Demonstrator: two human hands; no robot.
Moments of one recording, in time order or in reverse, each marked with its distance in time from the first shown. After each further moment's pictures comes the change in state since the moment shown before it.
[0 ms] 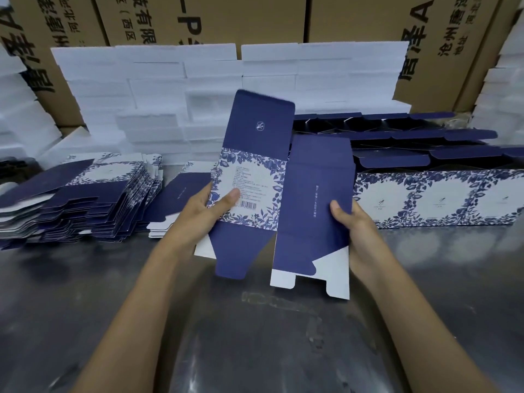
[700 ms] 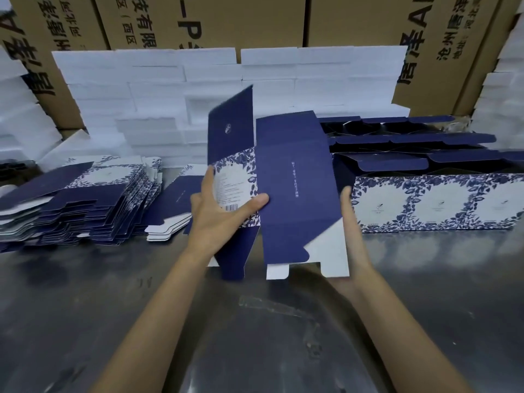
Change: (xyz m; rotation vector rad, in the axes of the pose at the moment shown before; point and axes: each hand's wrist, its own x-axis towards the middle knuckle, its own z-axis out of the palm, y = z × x) left_hand 0.004 0.003 0.033 0.345 0.292 -0.047; right_hand -0.016 -0.001 0.027 0.197 -0.245 0.158
